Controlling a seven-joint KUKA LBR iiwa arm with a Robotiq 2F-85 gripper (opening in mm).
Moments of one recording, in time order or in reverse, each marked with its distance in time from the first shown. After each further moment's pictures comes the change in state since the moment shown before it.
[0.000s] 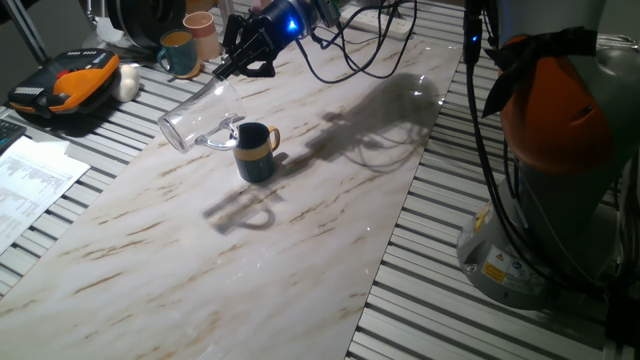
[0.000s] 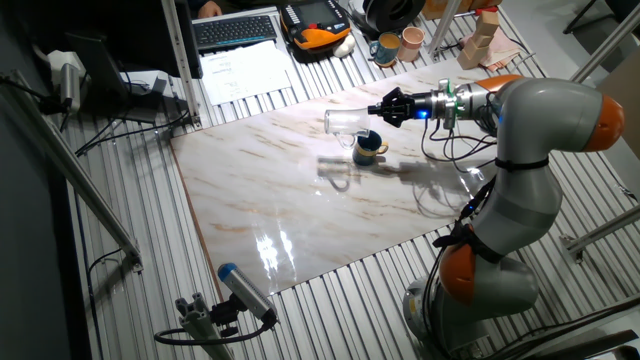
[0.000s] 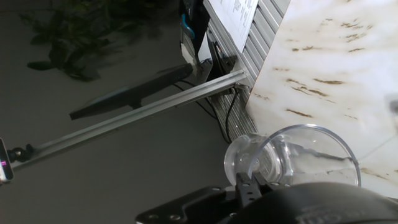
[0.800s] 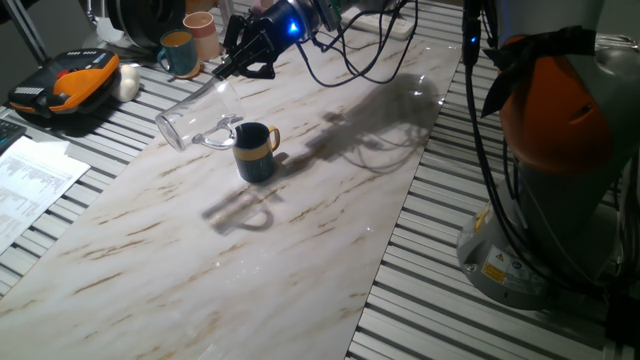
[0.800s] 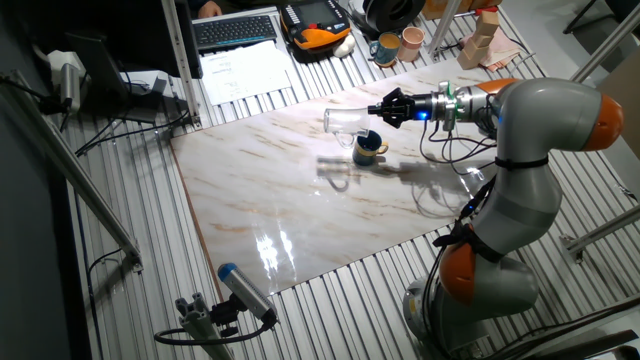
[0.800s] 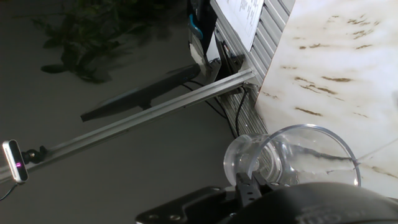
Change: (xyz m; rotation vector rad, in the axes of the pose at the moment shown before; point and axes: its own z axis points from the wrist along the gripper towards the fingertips) arm -0.001 0.000 0.000 -0.036 0.003 0.012
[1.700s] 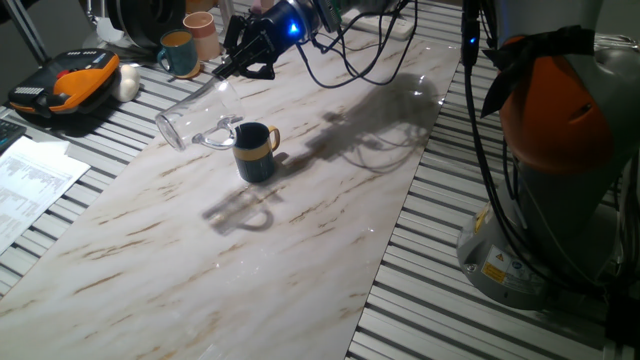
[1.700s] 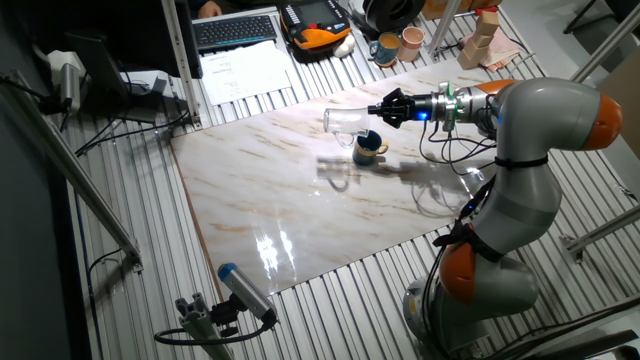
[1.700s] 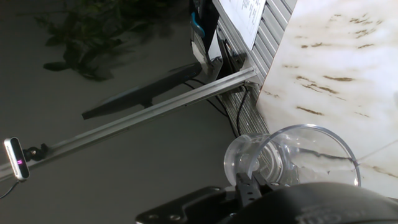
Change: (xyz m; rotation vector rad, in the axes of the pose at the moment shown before) arm 0.000 0.000 0.000 -0.006 0.004 -0.003
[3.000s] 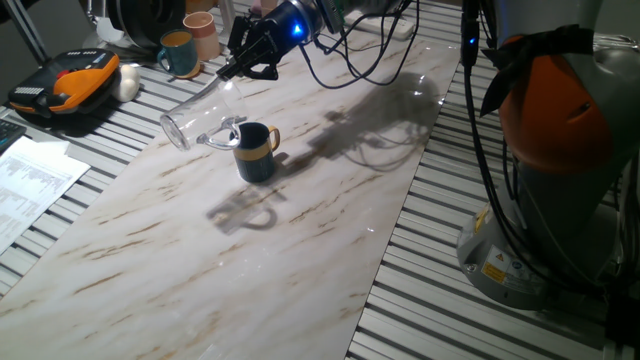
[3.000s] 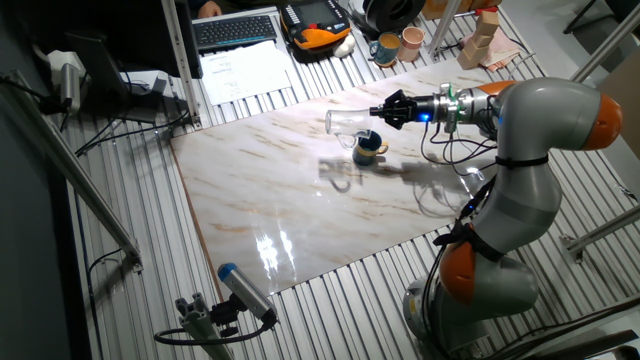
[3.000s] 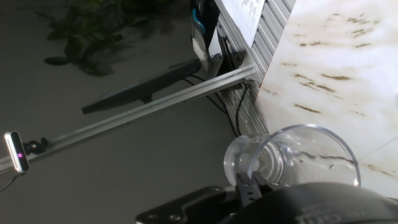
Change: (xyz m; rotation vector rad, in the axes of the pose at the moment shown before) arm 0.003 -0.005 -0.007 0.000 0.013 -0.016
